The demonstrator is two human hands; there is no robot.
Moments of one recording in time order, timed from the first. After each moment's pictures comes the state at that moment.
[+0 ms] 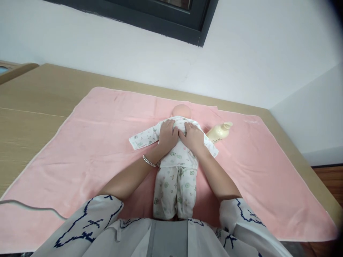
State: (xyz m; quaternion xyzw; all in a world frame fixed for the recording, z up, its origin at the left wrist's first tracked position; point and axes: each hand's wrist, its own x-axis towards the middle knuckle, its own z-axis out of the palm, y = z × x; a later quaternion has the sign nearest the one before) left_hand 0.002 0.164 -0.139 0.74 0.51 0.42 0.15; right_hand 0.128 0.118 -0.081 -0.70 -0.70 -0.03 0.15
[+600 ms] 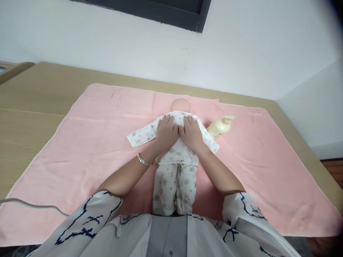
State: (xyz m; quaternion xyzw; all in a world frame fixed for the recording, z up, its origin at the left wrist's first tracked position) left_hand -0.003 0.151 -0.121 0.78 0.53 0.30 0.13; right_hand 0.131 0.116 -0.090 -0.68 -0.72 0.03 0.16
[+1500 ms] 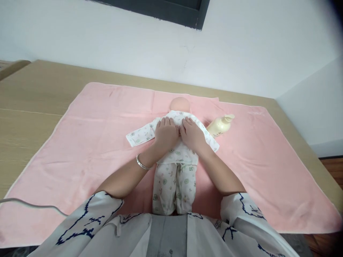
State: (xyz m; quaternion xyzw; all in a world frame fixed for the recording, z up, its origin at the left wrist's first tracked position) left_hand -0.001 0.132 -0.098 0.81 0.54 0.23 0.04; right_hand 0.130 0.103 -0.074 -0.66 -0.73 0.06 0.14
